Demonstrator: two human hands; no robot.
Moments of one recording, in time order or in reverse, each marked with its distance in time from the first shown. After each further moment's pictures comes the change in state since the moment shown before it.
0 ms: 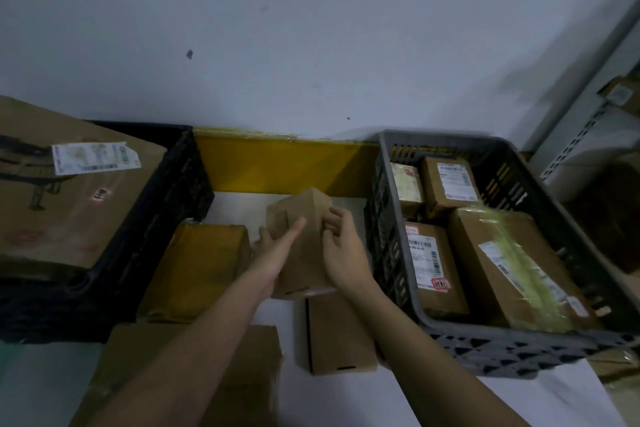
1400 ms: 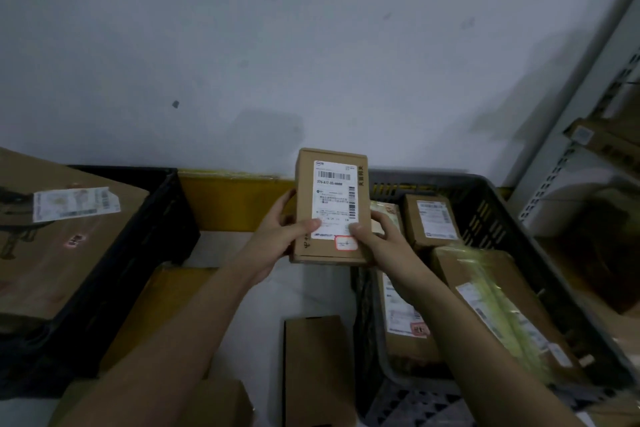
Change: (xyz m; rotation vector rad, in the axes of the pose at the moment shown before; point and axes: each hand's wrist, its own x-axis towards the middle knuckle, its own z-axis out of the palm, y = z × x) left_hand -0.027 0.105 0.037 -0.144 -0.274 0.470; right_hand 0.042 -0.023 -0.129 0.234 -0.111 0.124
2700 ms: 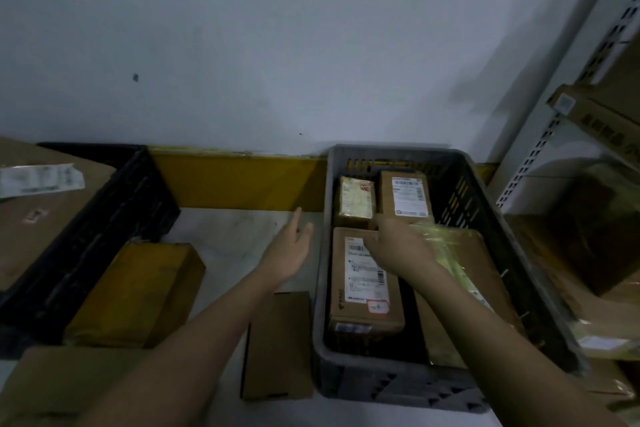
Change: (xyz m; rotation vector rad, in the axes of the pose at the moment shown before) left_hand 0.014 -0.068 0.104 0.674 0.089 -0.104; right_hand 0.014 0.039 -0.099 -1.075 0.070 -0.090
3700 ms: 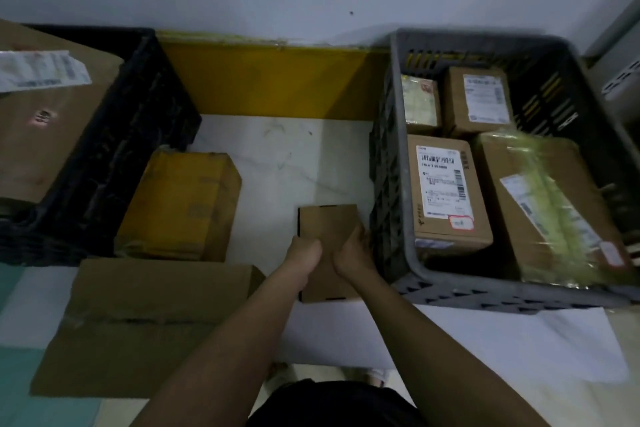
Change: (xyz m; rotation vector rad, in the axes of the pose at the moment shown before) left_hand -0.034 -0.171 0.029 -0.295 -0.089 -0.728; right_hand -0.052 -0.089 0.248 0.374 -0.338 0.505
